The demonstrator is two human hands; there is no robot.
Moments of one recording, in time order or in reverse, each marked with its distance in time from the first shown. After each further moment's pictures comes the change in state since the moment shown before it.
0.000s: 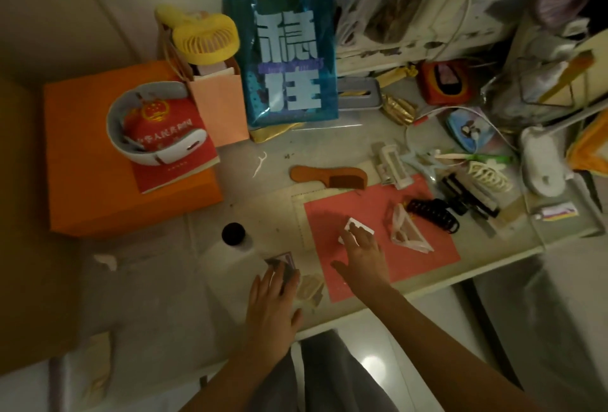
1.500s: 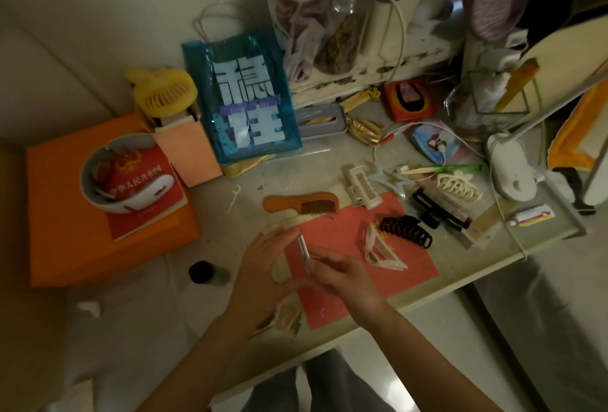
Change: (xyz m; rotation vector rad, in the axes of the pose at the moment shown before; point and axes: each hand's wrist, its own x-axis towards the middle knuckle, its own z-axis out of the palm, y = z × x) left_hand 0.043 0.047 -0.101 -0.550 0.493 0.340; right_hand -0.033 0.011 -0.078 1.454 -0.178 0.010
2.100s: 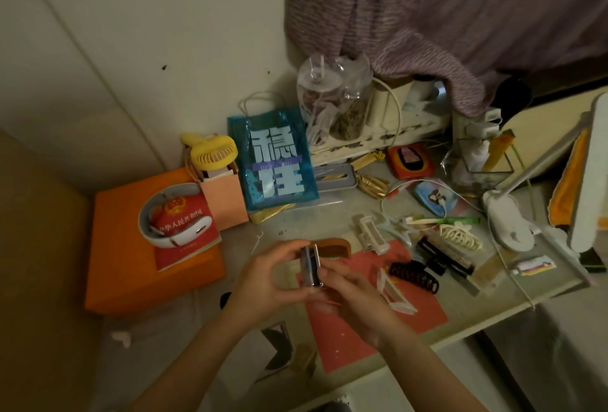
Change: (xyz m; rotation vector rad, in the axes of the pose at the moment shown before) left_hand 0.013 0.063 -0.083 -0.242 -0.079 0.023; right_hand -0.035 -0.061 0.036 0.195 -0.160 -0.040
